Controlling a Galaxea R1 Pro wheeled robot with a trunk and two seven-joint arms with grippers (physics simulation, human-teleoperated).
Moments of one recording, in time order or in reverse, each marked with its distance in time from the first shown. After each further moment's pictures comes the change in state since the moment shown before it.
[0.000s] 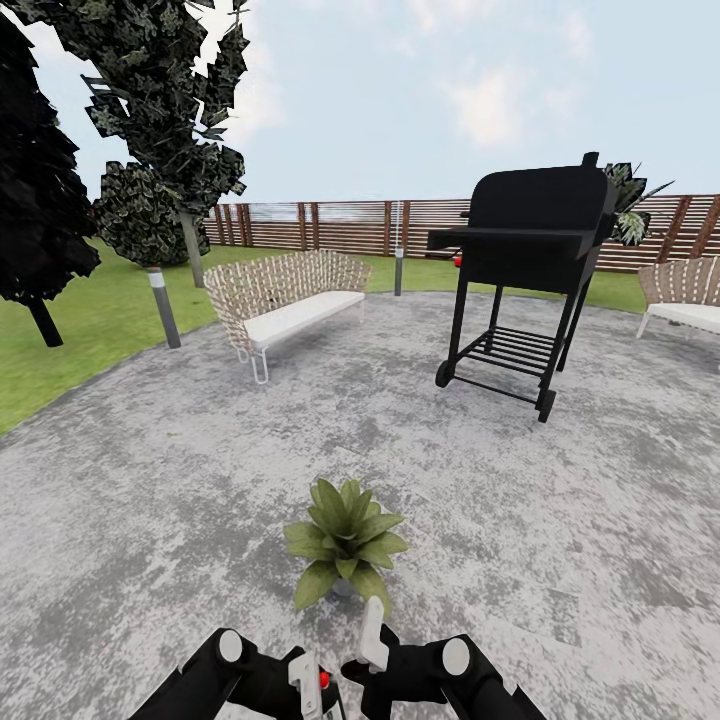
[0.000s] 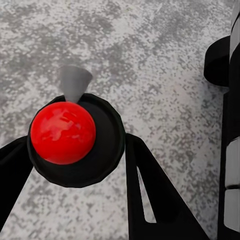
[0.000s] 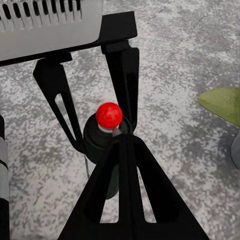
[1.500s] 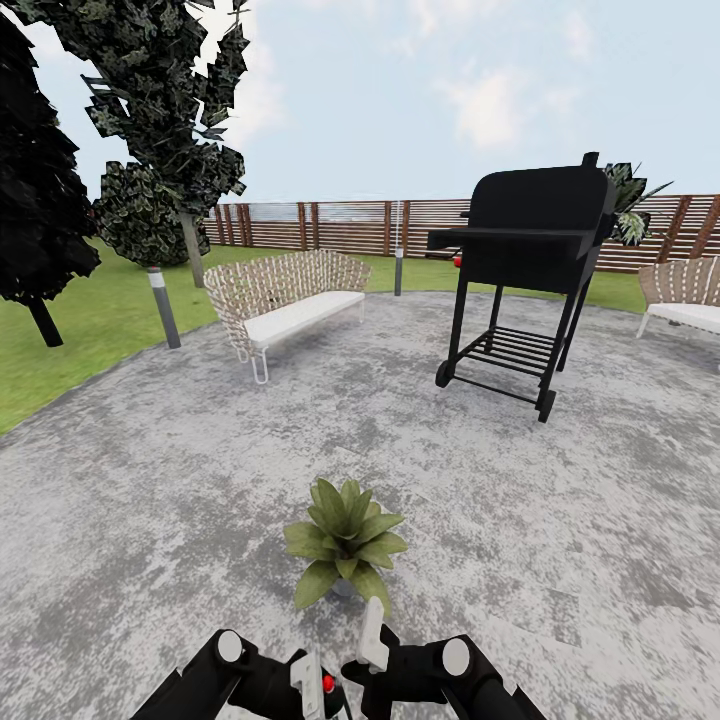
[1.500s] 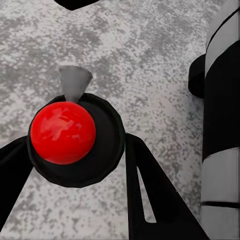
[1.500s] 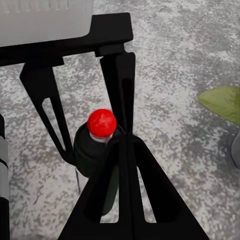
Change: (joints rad) left arm 0.000 0.000 -0.003 0.007 0.057 -0.010 -0.044; right arm 0.000 0.000 0.000 0.002 0.002 0.000 0.000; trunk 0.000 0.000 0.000
